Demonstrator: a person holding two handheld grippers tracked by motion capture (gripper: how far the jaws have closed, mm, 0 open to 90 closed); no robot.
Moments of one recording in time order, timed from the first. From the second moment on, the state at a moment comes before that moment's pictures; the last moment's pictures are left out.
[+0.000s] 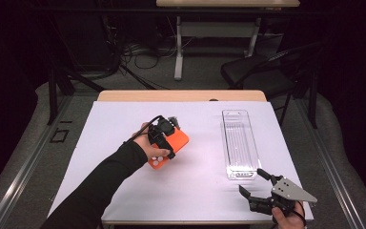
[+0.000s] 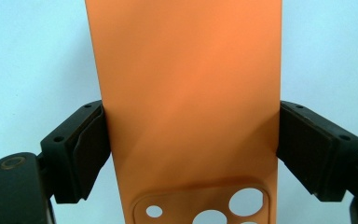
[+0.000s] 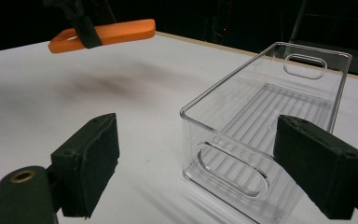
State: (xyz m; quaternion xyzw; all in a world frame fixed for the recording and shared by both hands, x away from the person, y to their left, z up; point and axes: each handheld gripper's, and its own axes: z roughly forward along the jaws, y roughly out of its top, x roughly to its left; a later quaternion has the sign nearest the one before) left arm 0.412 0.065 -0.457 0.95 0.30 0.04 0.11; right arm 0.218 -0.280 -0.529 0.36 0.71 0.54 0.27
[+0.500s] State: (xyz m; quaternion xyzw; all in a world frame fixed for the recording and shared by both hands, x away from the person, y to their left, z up) left arm 0.402 0.077 -0.427 0.95 0.27 0.03 0.14; right arm 0.223 -0.261 -0.515 0.32 0.75 0.49 0.31
